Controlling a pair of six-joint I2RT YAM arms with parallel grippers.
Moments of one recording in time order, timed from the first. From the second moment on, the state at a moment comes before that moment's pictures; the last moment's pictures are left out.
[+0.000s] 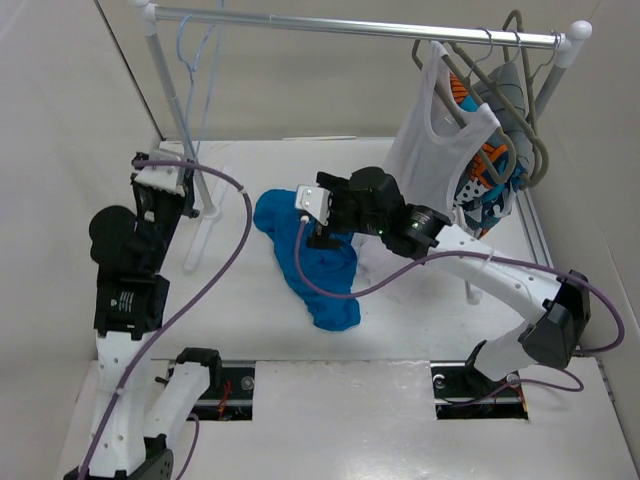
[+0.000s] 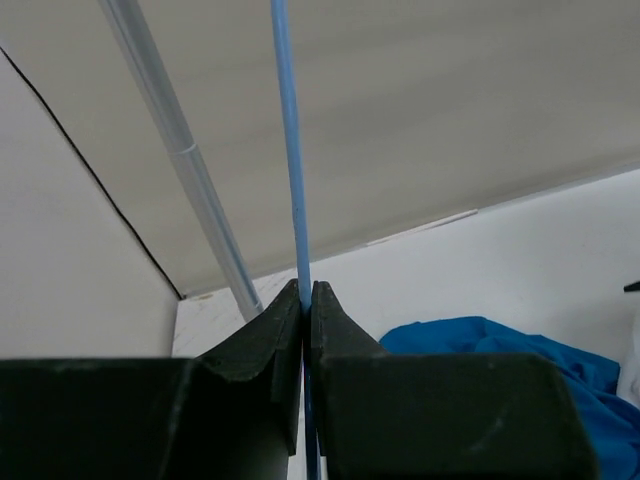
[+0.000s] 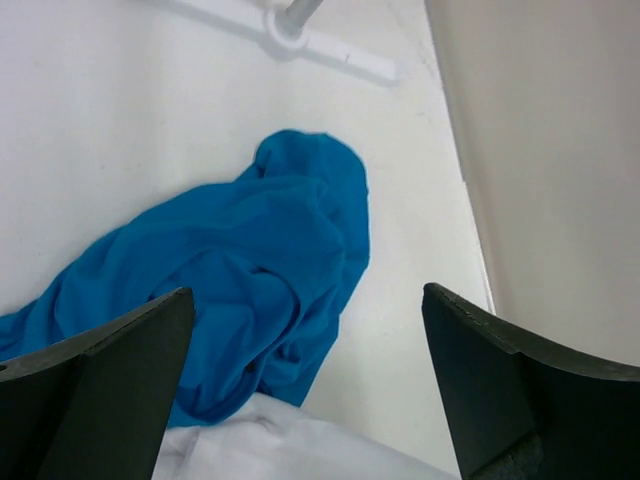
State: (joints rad) left arm -0.10 0.79 1.18 -0.28 0.13 0.16; right arm 0.88 1.49 1.38 -0.31 -0.16 -0.71
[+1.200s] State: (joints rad) left arm -0.10 0.51 0.74 -0.32 0.29 0.31; right arm 0.98 1.90 1.80 0.19 -0.08 0.12
